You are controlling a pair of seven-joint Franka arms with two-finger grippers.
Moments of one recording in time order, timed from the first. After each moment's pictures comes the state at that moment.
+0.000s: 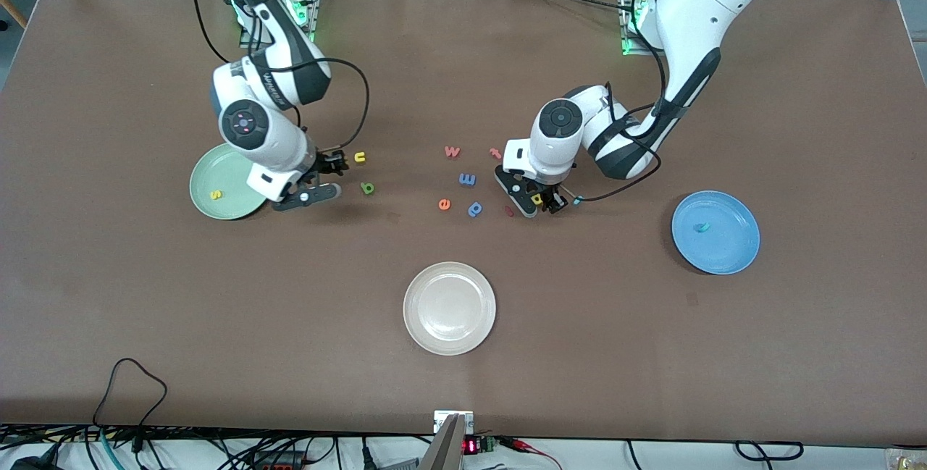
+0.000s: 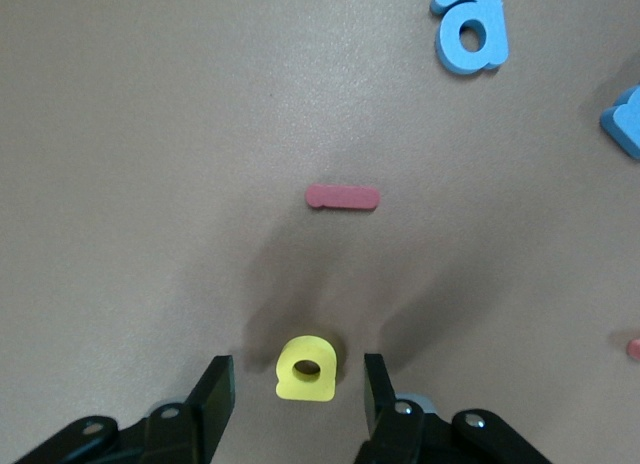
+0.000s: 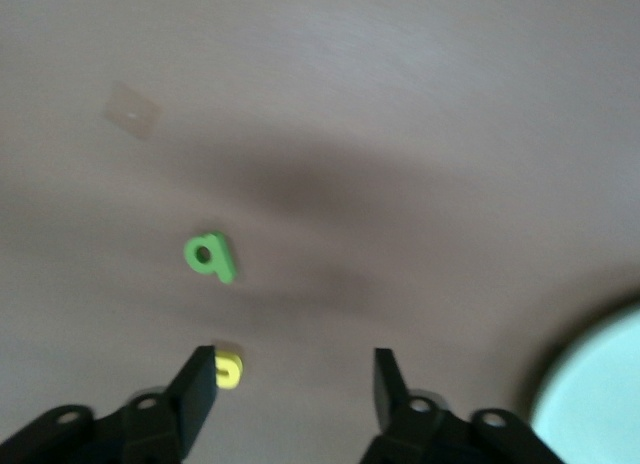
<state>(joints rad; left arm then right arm) -0.13 0.63 -0.50 -1.97 0.52 2.49 -0.04 0.21 0.34 0.22 -2.09 -0.01 2.28 0.10</state>
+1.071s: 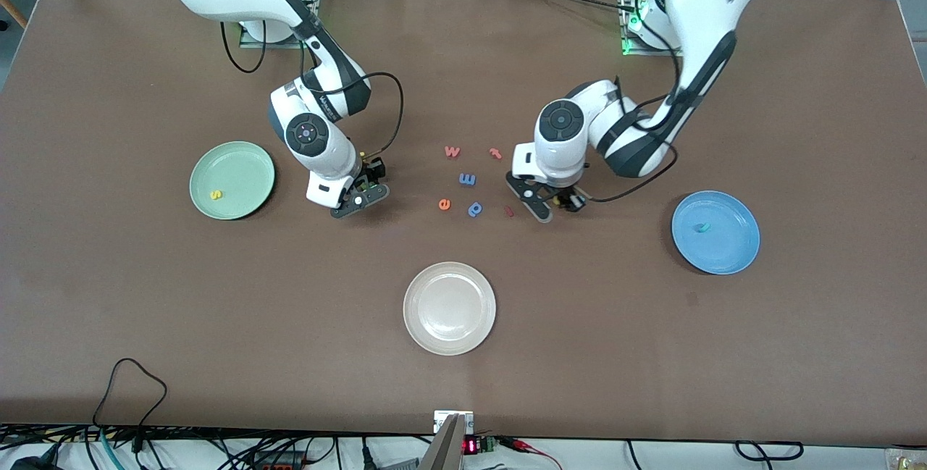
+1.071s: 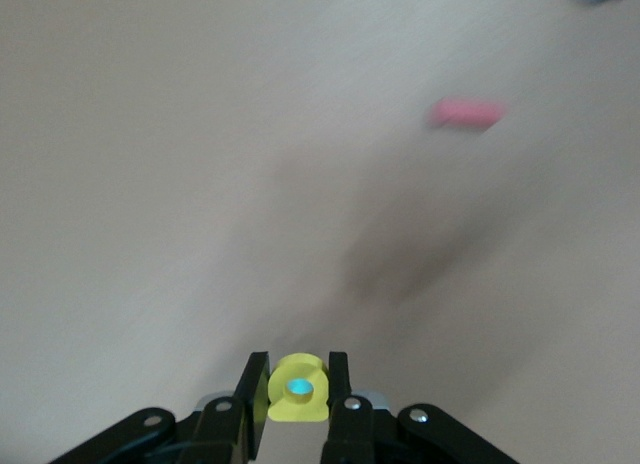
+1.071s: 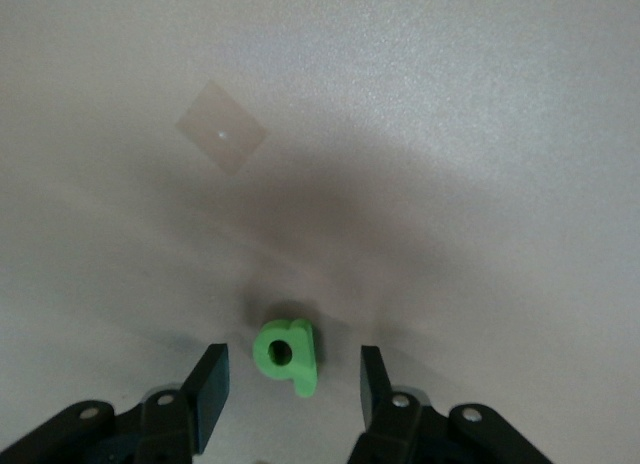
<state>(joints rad) -0.09 0.52 -0.50 -1.91 0.53 2.19 -0.04 0.29 0.51 0.22 -2.07 -0.07 2.48 0.06</state>
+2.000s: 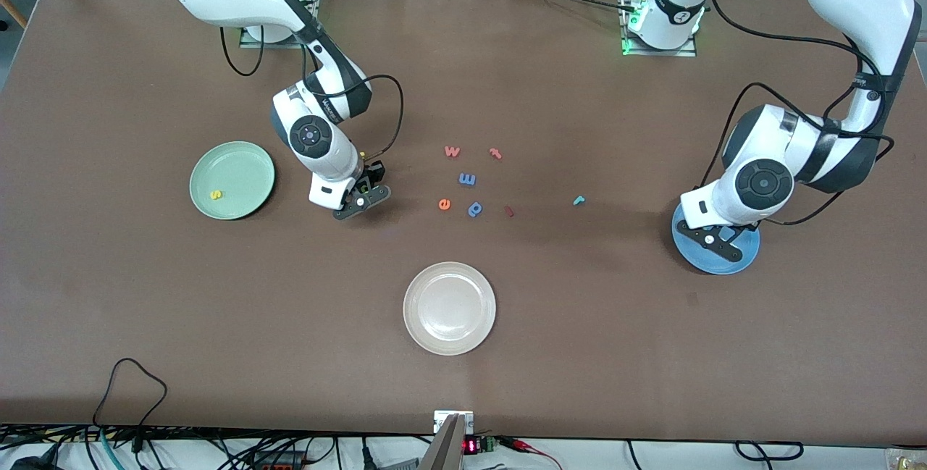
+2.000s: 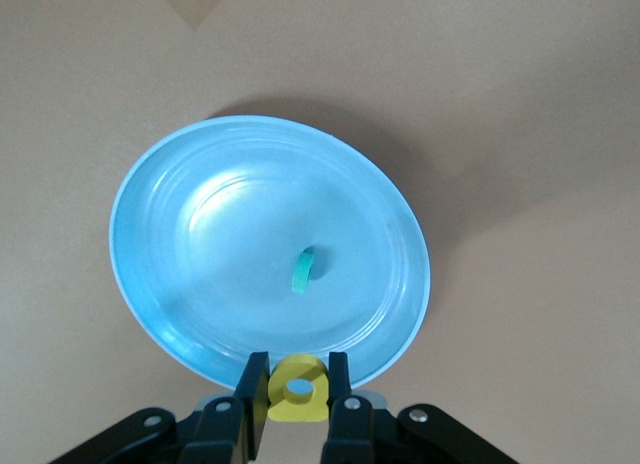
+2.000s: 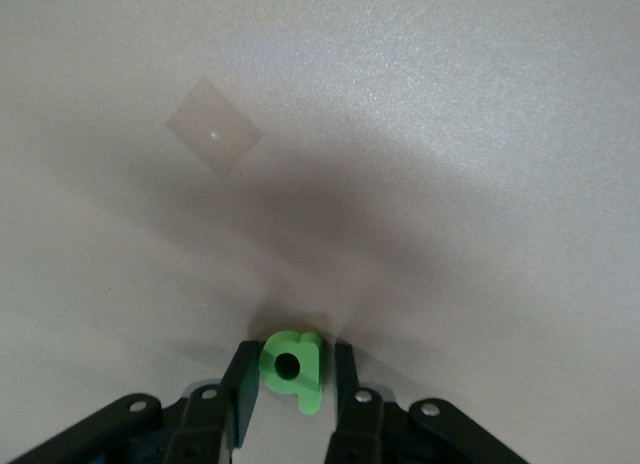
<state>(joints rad) 0.36 0.45 -0.49 -1.92 0.53 2.02 0.16 0.29 0.52 0.22 -2.07 -0.08 2.49 0.06</state>
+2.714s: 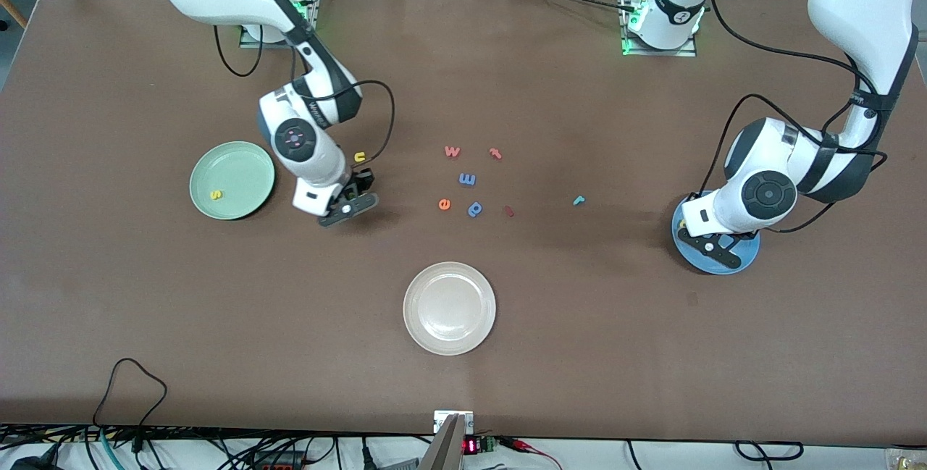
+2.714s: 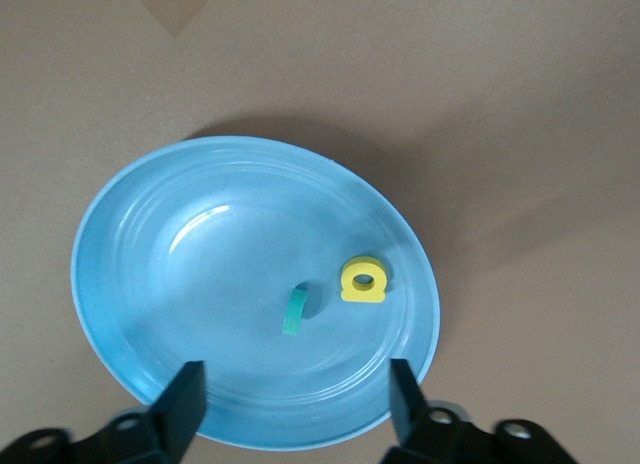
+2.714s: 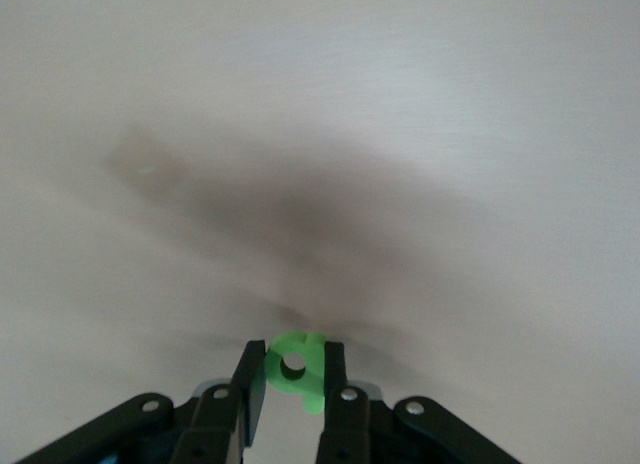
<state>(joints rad) 0.39 0.51 -0.50 -1.91 0.53 2.08 0.16 0.26 0.47 0.17 -2.04 -0.08 2.43 0.06</state>
